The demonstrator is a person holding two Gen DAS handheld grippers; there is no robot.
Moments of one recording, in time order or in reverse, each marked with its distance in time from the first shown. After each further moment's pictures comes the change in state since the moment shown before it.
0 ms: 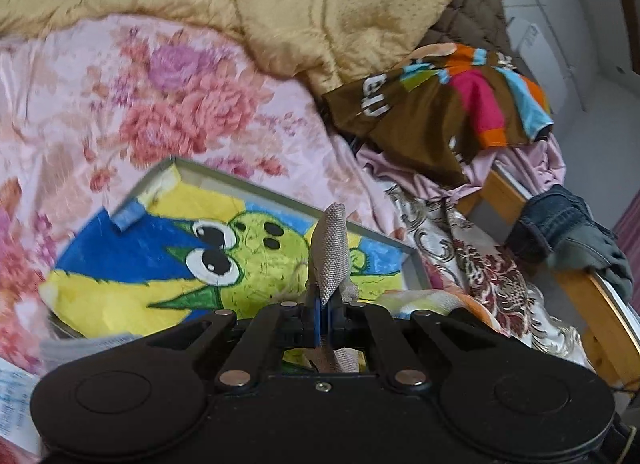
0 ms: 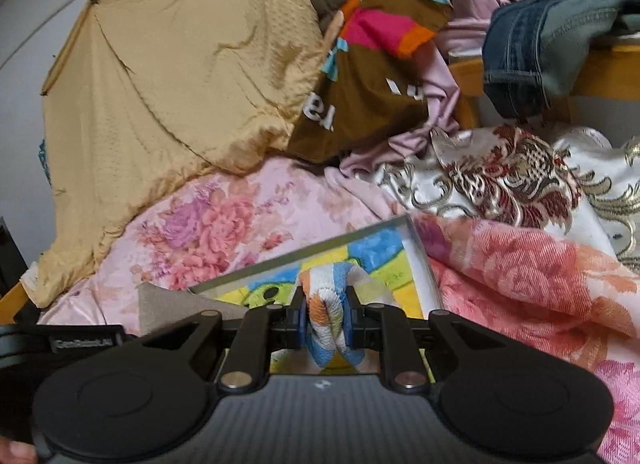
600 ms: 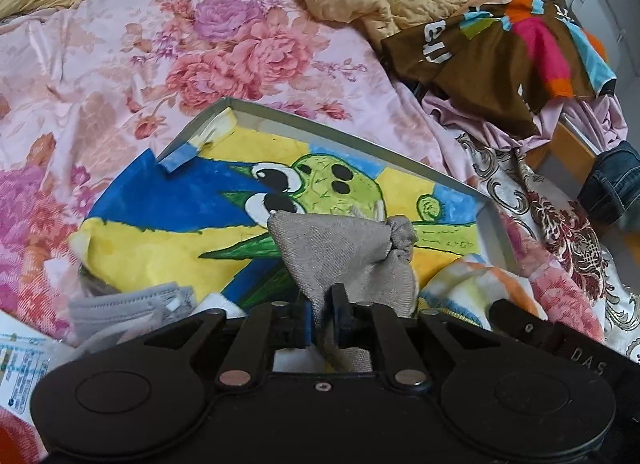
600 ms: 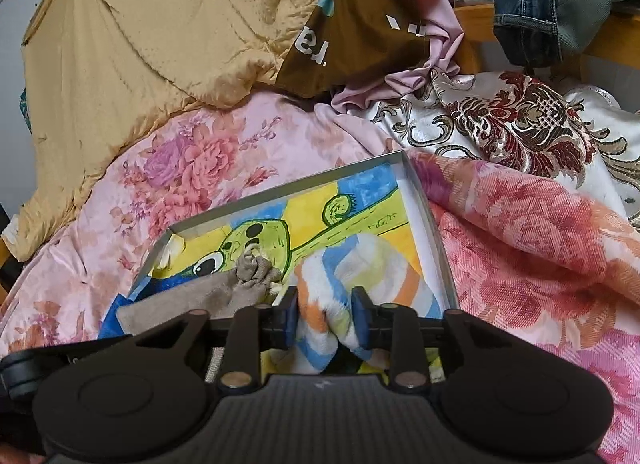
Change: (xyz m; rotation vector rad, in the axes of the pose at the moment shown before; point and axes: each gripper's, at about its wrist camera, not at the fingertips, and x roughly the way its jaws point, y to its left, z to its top) left arm 0.024 0.025 -0.021 0.012 0.118 0.174; right arm 0.019 0.008 -0.010 -0.030 0.178 -0.049
